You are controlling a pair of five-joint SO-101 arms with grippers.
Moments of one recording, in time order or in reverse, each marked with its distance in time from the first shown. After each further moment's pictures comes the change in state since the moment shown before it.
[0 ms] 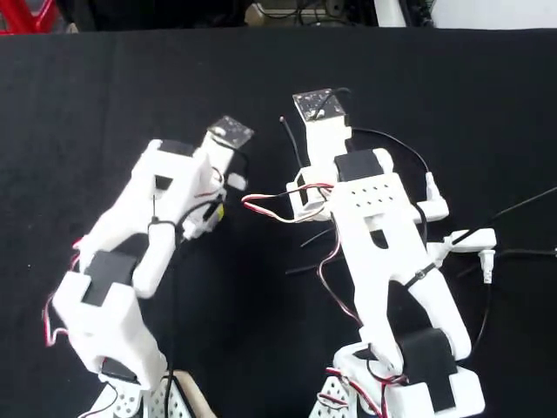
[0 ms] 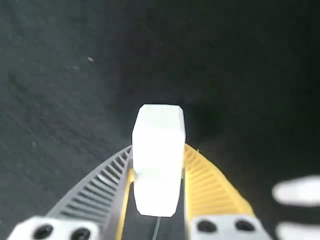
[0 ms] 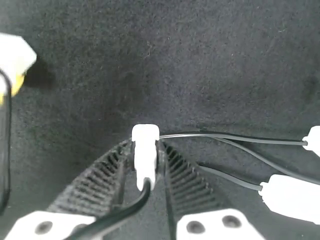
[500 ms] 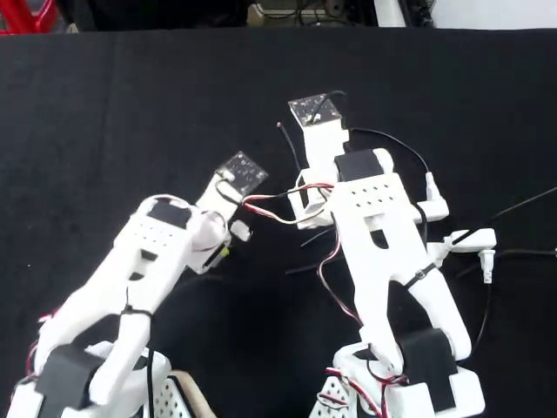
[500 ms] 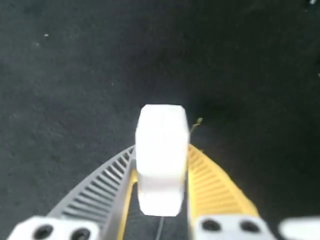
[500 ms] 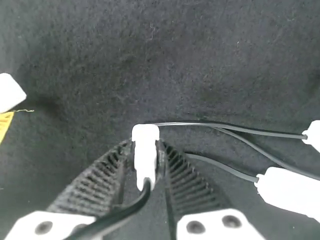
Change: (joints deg) left arm 6.2 -33.9 33.1 -11.3 -0.7; right arm 0.1 0.0 0.0 2.9 3.1
